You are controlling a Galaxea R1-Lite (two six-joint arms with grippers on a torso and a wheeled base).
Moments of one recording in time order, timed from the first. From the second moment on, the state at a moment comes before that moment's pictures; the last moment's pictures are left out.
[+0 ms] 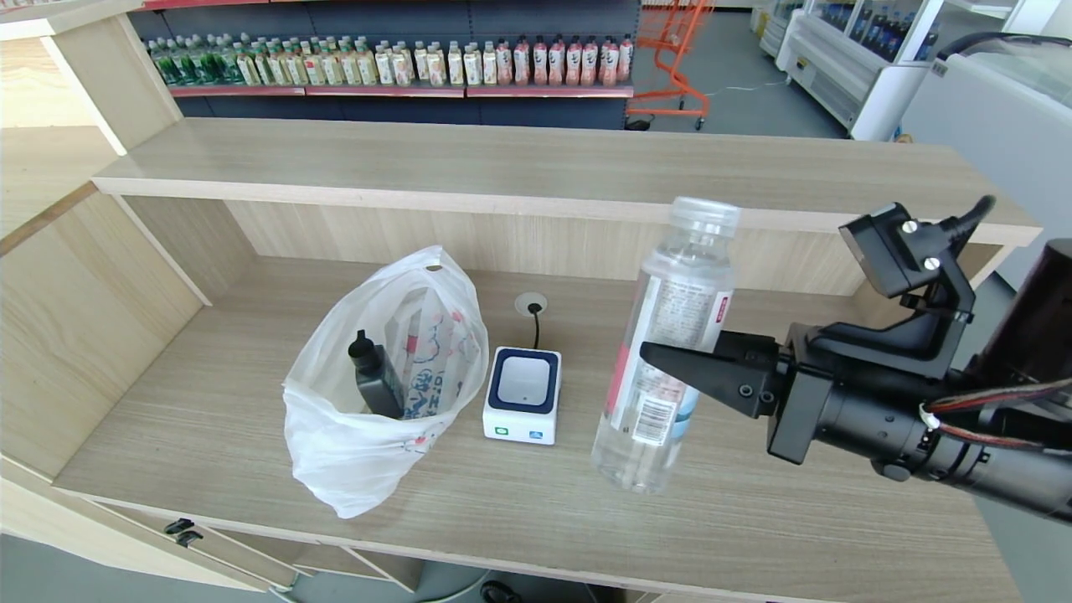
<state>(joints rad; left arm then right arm) 0.00 0.00 0.00 0.05 0.13 0.00 0.66 1.47 -0.60 -0.91 0.36 0.25</state>
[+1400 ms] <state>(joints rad) 0.00 0.00 0.00 0.05 0.13 0.00 0.72 1.40 -0.70 -0.63 0.36 0.29</state>
